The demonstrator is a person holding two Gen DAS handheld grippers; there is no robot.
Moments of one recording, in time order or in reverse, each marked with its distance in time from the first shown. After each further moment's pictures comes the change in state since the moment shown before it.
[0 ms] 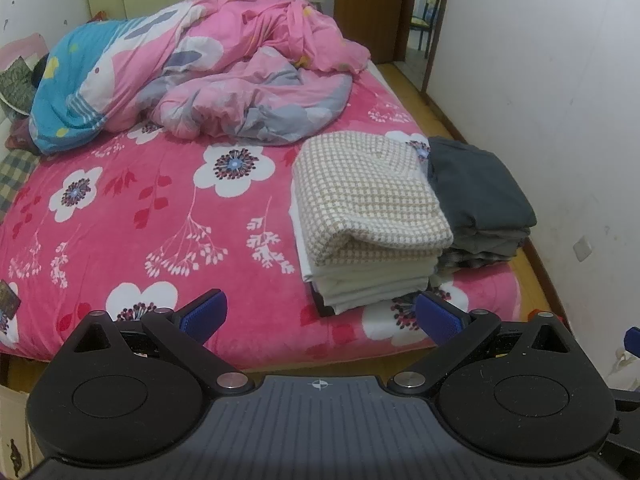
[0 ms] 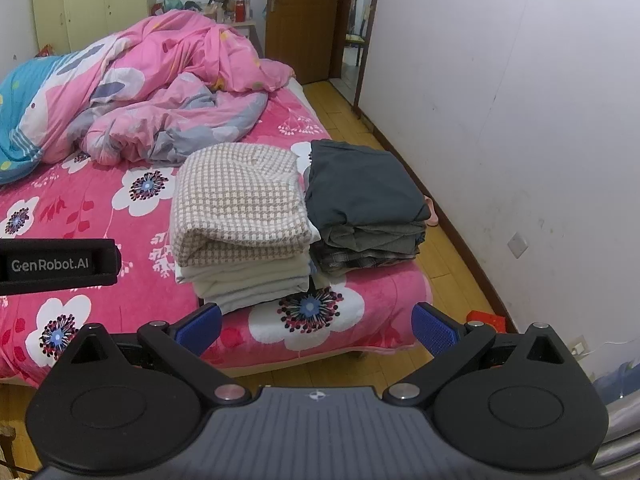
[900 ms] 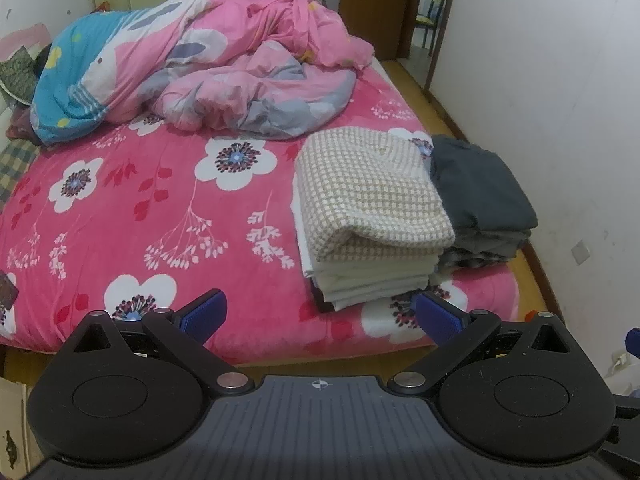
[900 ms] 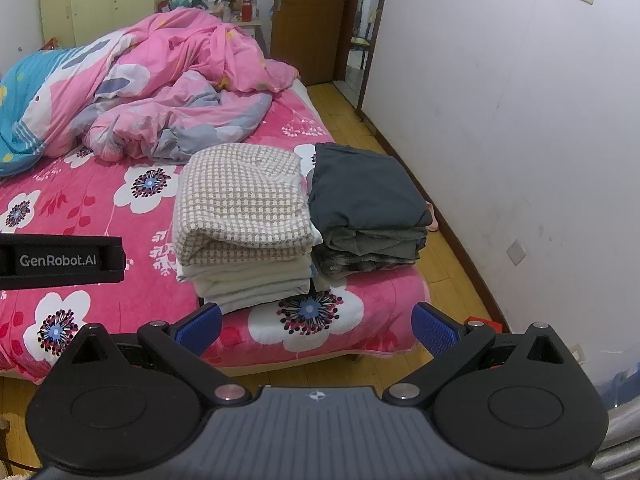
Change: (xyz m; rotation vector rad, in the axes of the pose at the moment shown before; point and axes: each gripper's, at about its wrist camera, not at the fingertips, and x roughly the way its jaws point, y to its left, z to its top) left arm 0.002 0.006 0.000 -0.023 0.016 -0.004; right arm -0.003 0.005 0.002 -0.030 -0.004 -0.002
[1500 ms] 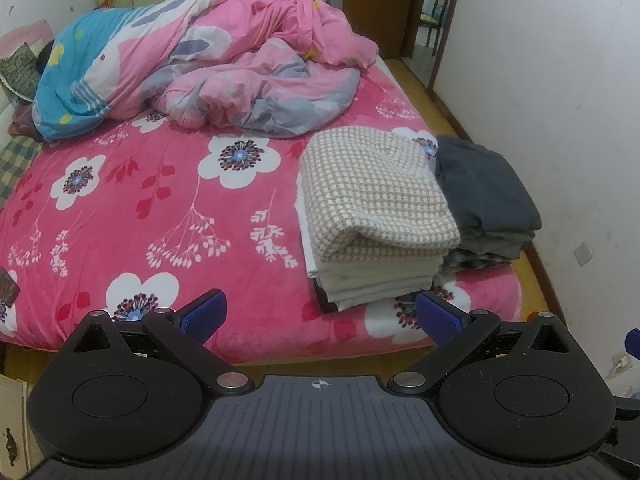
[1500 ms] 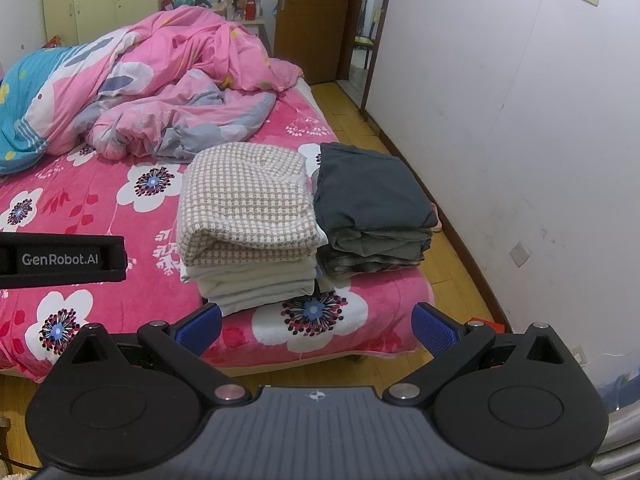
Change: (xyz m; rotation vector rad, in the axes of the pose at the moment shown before) left arm 0.004 0.006 0.003 -0.005 0.008 0.004; right arm 0.002 0.007 0.002 -0.004 0.002 0.005
